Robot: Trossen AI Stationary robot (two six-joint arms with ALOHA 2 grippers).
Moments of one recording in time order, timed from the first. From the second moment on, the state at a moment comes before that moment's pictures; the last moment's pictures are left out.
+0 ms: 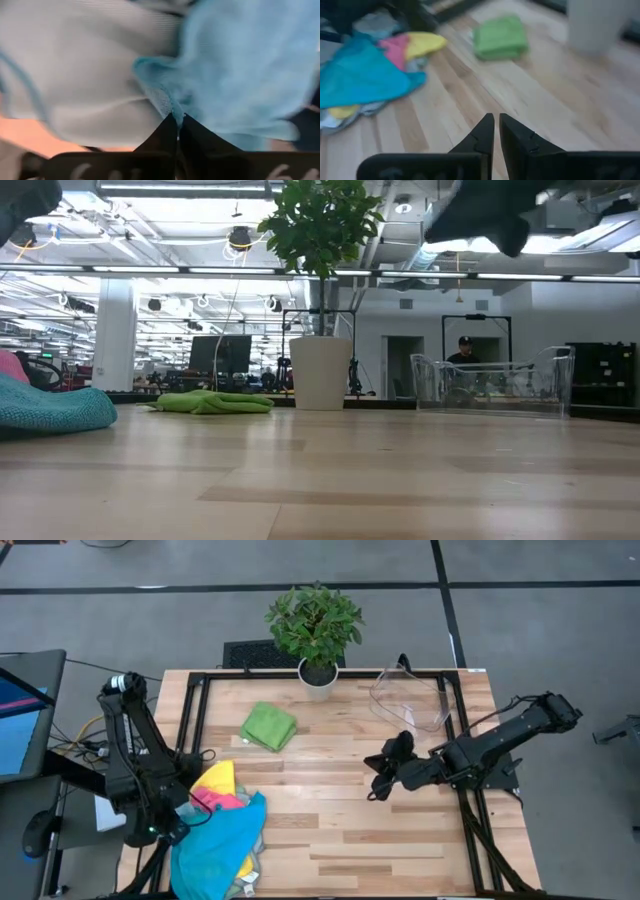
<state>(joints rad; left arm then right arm) -1.31 0.96 0.74 -1.02 0.00 -2.21 0.39 1.20 0.83 -0.31 0.62 0.65</state>
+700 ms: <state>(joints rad) -1.23 1.00 1.14 -1.17 -0.14 -2.05 0.12 1.75 1.02 0.47 0.03 0.14</state>
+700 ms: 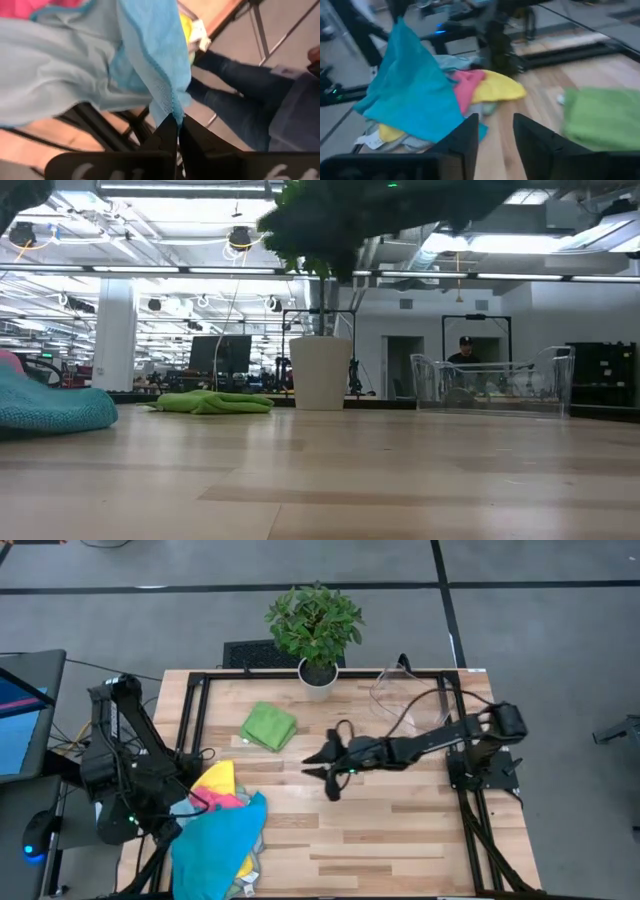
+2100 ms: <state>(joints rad) -1.24 1.22 1.48 -1.16 -0.04 -2.04 0.00 2.54 2.03 0.02 -0.58 -0.38</state>
